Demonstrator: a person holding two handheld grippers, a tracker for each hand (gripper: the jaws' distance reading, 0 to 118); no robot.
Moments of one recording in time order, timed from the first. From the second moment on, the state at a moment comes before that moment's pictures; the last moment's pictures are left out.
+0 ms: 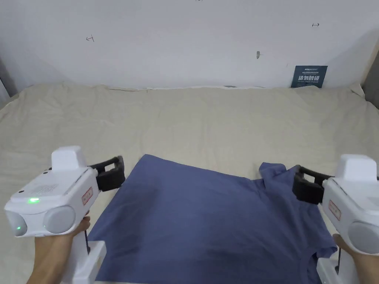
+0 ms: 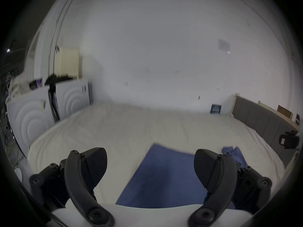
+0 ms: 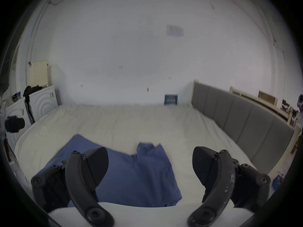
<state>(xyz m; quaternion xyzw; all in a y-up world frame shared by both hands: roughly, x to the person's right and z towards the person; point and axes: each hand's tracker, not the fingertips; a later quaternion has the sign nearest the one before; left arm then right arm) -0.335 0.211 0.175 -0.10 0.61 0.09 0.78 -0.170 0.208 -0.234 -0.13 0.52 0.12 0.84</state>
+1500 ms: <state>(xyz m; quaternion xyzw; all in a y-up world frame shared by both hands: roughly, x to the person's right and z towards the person) -0.674 0.044 0.049 -0.37 0.51 0.25 0.74 -0.276 0.158 -0.296 -0.13 0.46 0.11 0.87</state>
